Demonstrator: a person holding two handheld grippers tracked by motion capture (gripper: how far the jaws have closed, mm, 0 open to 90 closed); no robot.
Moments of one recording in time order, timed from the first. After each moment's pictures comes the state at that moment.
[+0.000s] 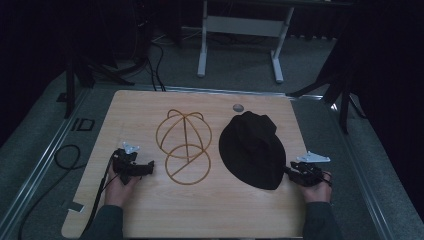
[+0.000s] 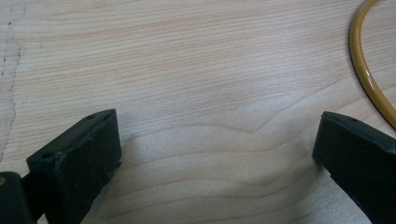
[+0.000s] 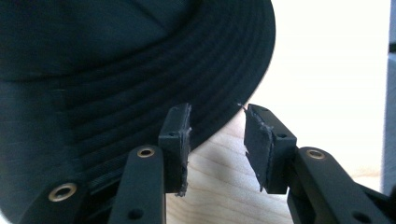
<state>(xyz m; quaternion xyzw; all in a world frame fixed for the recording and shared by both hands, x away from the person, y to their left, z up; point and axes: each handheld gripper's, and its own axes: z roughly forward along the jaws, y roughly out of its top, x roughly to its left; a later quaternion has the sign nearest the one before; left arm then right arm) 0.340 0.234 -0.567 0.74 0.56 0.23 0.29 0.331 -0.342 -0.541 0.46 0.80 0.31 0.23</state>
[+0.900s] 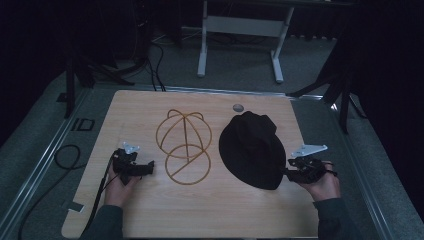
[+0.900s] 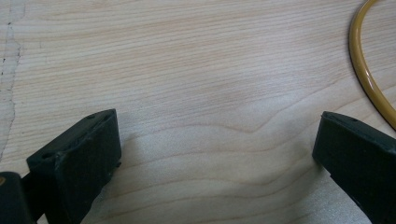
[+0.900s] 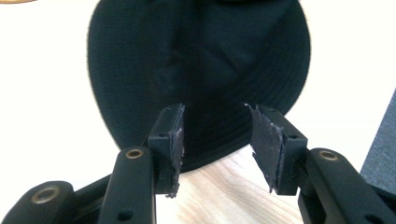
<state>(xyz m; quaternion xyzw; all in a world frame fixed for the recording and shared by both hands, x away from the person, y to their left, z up) 0.340 0.234 -0.567 0.74 0.56 0.23 0.29 0.313 -0.308 -0.466 0.39 0.86 0.26 0.19</state>
